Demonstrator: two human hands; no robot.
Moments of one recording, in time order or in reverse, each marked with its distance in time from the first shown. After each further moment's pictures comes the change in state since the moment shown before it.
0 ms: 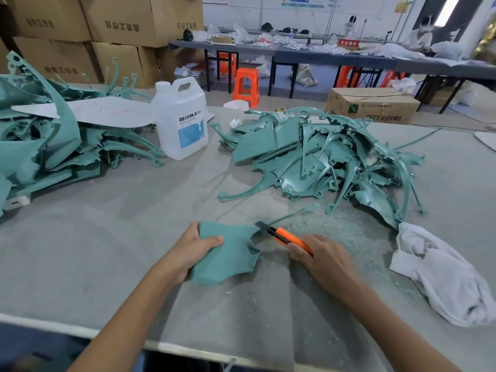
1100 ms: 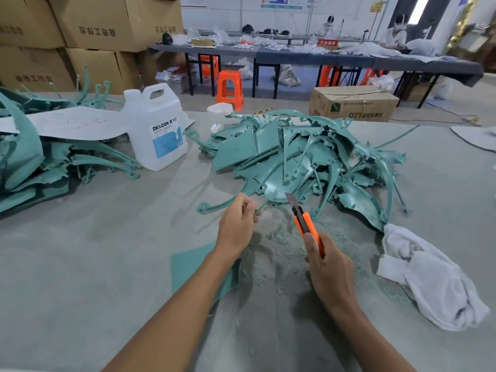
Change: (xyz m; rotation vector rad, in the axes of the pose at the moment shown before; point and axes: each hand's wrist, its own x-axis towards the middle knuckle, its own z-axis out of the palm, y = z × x) left_hand 0.071 0.036 0.124 0.367 0.135 0.613; right_hand -0.010 0.016 0.012 0.341 0.420 0.292
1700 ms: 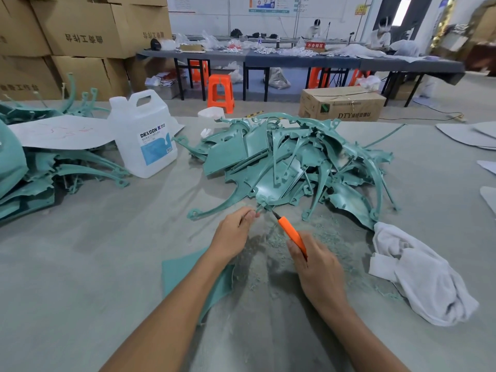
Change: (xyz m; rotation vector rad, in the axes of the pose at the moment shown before) left_hand 0.007 -0.011 0.000 0.118 -0.188 0.067; right_hand 0.001 -0.007 -0.003 -0.168 -0.090 -0.084
